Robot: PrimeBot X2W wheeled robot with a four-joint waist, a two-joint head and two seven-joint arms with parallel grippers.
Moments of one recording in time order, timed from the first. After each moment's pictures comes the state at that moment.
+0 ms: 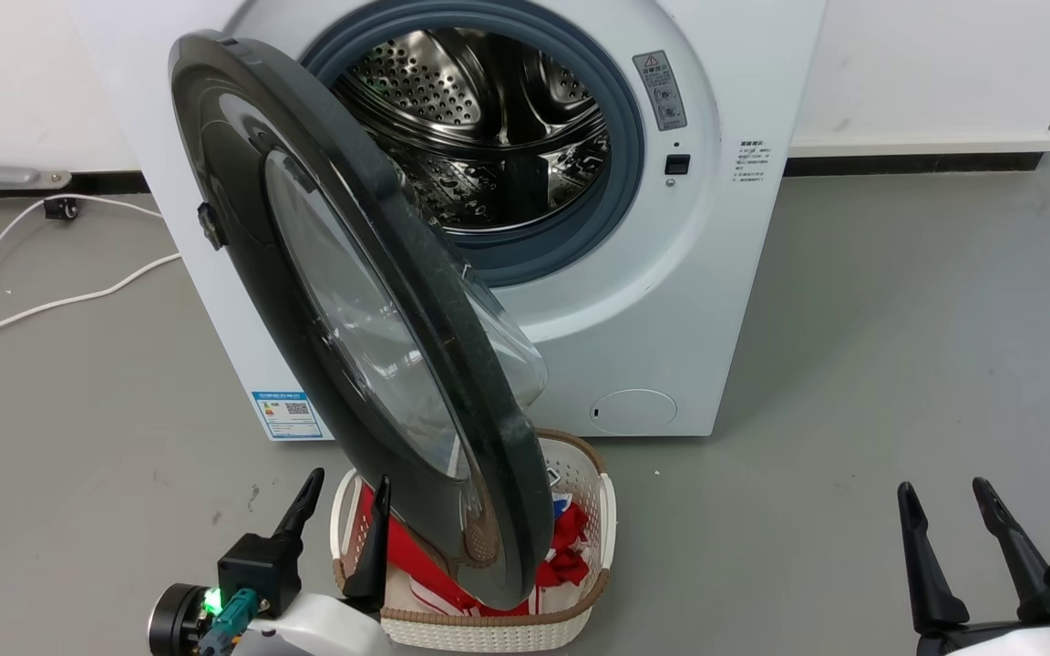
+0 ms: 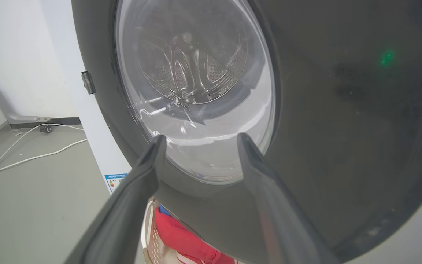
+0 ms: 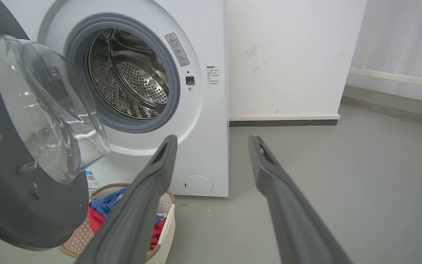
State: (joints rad) left arm -0.05 0.12 -0.16 0.28 -0.18 -0.05 -0.26; right arm 0.19 -0.09 -0.07 -0.10 0.16 0.13 -0.10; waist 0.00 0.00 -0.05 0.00
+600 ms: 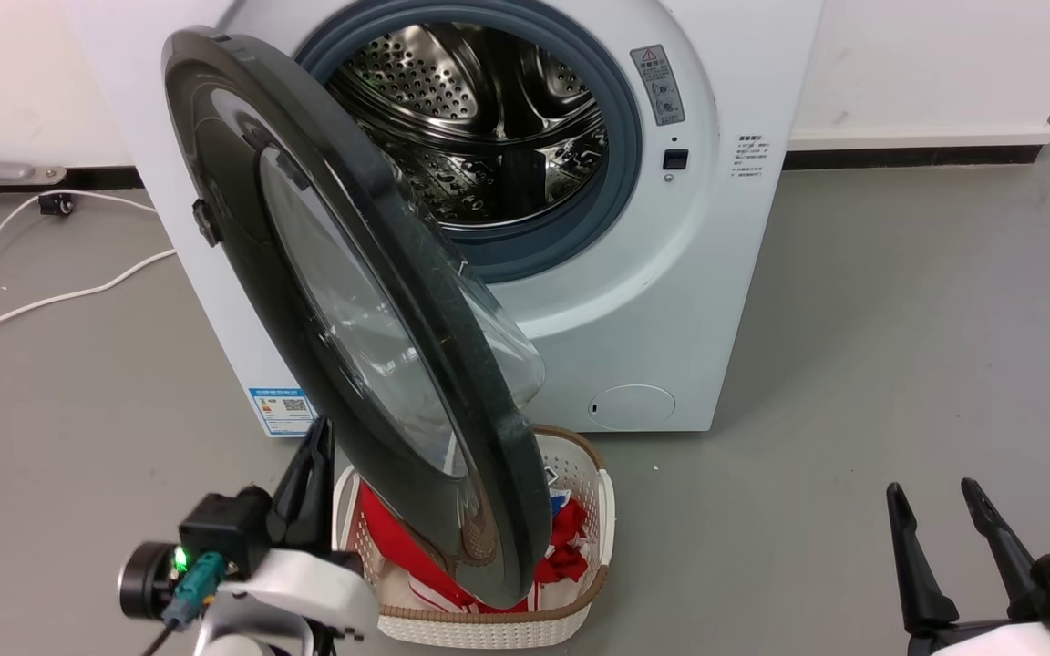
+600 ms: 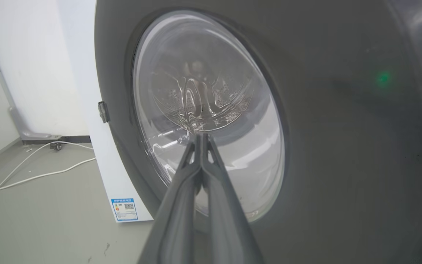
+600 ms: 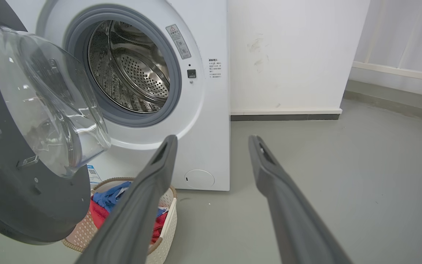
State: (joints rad) left arm -0.07 0.13 -0.14 0.18 -0.22 -0.02 -0.23; right arm 0.18 -0.08 -0.06 -0.11 0.14 0.13 -0.07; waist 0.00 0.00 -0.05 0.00
